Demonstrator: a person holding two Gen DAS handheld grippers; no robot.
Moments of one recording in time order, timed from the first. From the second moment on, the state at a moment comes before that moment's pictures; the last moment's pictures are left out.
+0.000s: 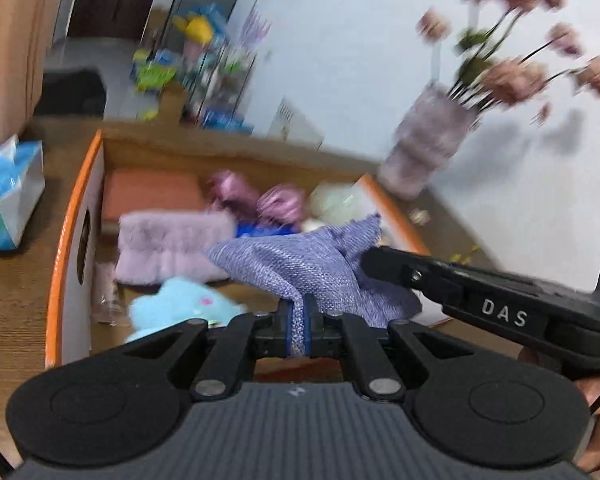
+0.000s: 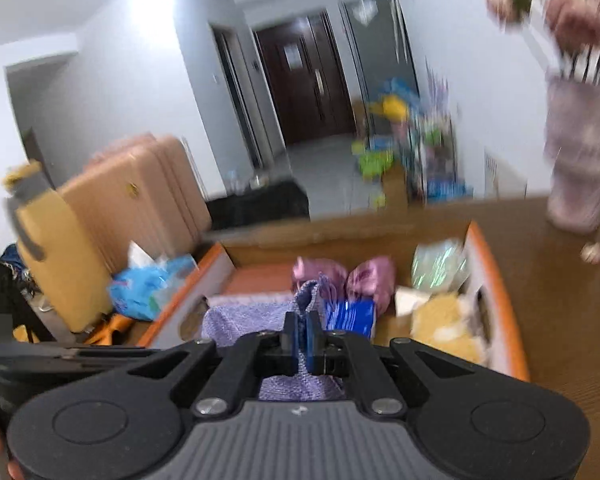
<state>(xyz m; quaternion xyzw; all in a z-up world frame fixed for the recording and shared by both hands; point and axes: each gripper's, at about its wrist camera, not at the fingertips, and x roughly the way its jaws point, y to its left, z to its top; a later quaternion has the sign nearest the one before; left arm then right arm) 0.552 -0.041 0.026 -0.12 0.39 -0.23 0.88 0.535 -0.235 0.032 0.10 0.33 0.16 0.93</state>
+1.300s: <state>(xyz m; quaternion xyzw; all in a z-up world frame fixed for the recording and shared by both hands) 0.378 0.008 0.158 0.00 0.18 -0.06 0.98 0.378 -0.265 0.159 -0.03 0.19 0.12 0.97</state>
